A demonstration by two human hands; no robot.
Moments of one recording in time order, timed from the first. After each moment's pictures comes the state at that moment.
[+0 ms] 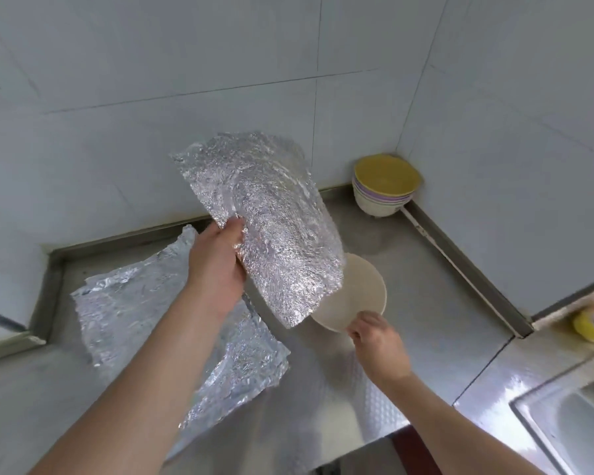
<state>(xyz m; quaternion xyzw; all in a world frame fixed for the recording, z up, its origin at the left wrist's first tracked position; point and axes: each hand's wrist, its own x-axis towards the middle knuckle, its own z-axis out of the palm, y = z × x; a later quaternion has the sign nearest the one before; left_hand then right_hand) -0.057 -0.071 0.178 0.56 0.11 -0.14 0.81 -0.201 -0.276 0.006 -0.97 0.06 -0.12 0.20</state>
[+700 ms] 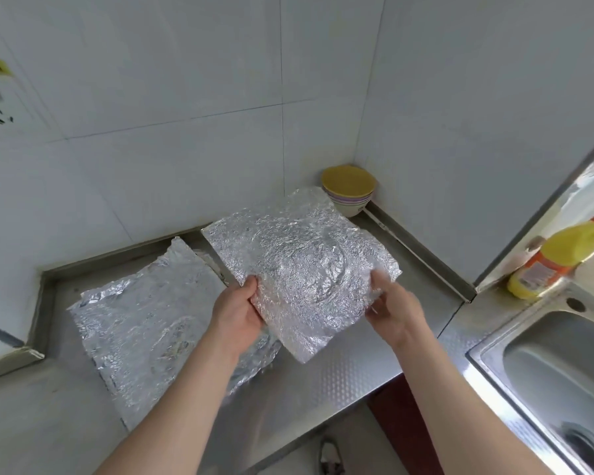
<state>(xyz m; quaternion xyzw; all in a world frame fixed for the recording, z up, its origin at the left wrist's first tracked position) -0.138 -0.049 0.137 0.50 0.14 -0.33 0.79 -0.248 -0.254 0.138 -0.34 0.42 -0.16 0.82</state>
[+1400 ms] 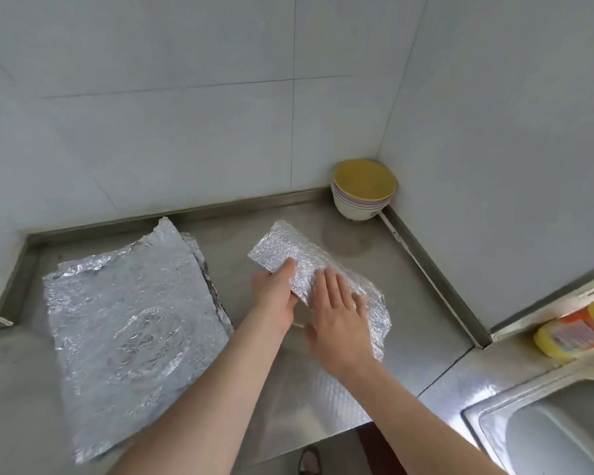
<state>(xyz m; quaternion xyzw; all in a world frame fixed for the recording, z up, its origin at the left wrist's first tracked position) -0.111 -0.195 0.106 0.53 0.25 -0.20 0.78 -0.206 -0.272 0.090 -0.98 0.10 0.00 0.16</state>
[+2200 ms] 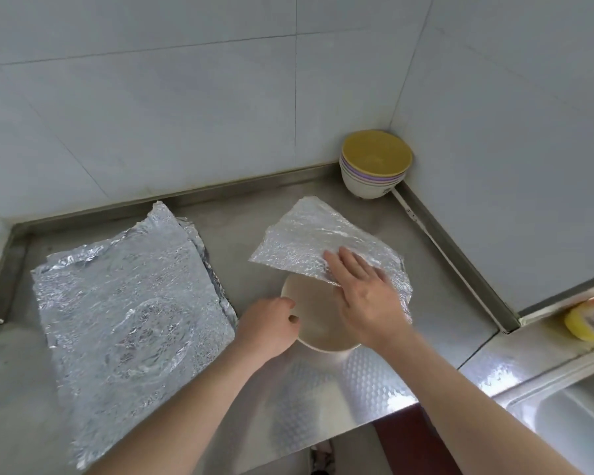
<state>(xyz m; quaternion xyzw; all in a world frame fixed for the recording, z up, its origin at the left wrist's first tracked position) -0.122 -0.141 0.049 0.95 -0.19 -0.22 0.14 -0.178 -0.311 0.073 -0.99 0.04 -0.06 0.15</state>
